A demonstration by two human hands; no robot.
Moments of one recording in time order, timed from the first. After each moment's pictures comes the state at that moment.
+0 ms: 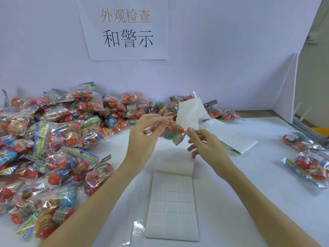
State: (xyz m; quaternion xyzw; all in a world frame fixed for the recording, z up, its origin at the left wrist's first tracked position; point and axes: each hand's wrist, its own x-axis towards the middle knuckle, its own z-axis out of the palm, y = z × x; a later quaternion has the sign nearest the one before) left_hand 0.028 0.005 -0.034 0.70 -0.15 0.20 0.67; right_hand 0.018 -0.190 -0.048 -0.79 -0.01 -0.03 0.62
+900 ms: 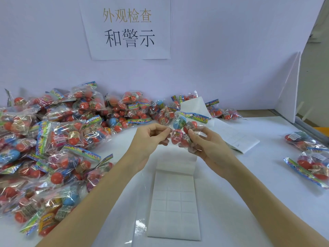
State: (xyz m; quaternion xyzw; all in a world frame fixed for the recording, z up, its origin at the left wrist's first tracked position) left_hand 0.033 0.011 -0.037 0.72 -0.06 0.03 0.69; right_hand 0.016 -0.190 -0.043 -0.60 -0.02 0.05 0.80
